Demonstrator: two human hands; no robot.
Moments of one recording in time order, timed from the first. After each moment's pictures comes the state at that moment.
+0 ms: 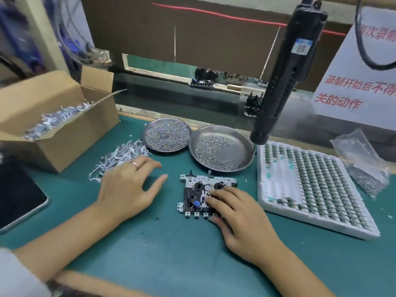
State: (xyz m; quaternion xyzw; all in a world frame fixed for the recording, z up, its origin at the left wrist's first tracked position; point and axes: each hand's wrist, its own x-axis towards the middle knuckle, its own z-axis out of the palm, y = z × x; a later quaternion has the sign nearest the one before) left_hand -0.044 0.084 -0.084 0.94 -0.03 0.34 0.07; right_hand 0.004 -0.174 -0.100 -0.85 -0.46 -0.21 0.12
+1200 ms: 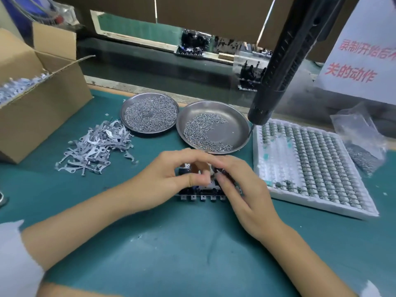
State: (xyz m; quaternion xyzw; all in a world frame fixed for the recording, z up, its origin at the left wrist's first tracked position) left_hand -0.013 0.021 -0.061 0.80 -0.21 0.02 0.57; right_hand 0.018 -0.172 -0.094 -0.80 -0.39 -0.12 0.44
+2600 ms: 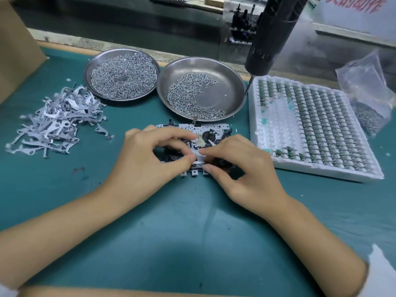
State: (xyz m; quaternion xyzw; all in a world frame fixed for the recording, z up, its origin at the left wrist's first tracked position) left_hand -0.021 0.006 -0.078 0.86 -0.04 0.12 0.49; right_hand 0.019 -0.179 -0.101 -0.83 -0.39 -0.13 0.39
